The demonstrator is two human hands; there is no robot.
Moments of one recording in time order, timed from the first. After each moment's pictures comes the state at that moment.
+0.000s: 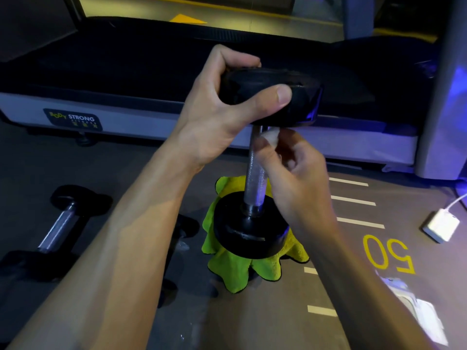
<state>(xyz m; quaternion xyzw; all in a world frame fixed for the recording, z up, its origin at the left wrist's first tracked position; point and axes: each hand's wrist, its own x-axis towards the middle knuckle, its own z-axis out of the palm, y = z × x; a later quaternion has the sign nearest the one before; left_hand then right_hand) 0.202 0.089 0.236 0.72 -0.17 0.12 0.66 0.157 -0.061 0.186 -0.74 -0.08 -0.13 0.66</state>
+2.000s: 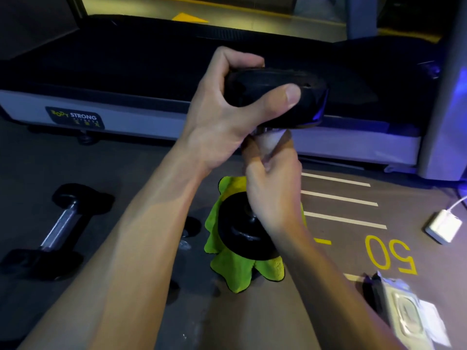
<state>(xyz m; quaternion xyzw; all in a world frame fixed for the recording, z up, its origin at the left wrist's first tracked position) 0.199 0.086 0.233 0.71 -0.15 0.14 0.67 0.170 -0.026 0.167 -0.79 -0.01 -0.19 0.58</state>
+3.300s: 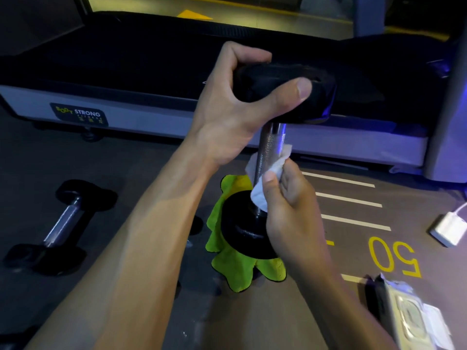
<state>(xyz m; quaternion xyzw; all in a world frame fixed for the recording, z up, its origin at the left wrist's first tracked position) 0.200 0.080 0.233 0.73 -0.14 0.15 0.65 0.128 -0.049 0.157 -0.81 -0.03 -0.10 0.57</state>
